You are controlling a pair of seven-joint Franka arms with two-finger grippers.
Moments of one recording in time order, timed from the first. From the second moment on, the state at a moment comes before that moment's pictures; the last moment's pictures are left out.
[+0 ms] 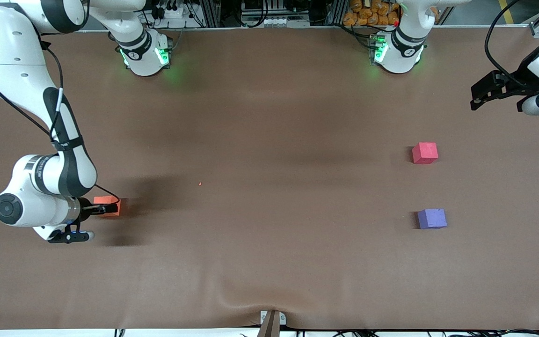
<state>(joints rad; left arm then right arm) 0.00 0.01 -0.13 -1.44 0.02 1.42 -0.08 -0.07 0.71 0.00 -1.55 0.03 2.06 -0.14</state>
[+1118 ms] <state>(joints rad) 0.01 0.01 -0.13 -1.44 0.02 1.42 -0.08 -0.08 0.73 -0.01 -1.57 0.03 2.06 -0.23</state>
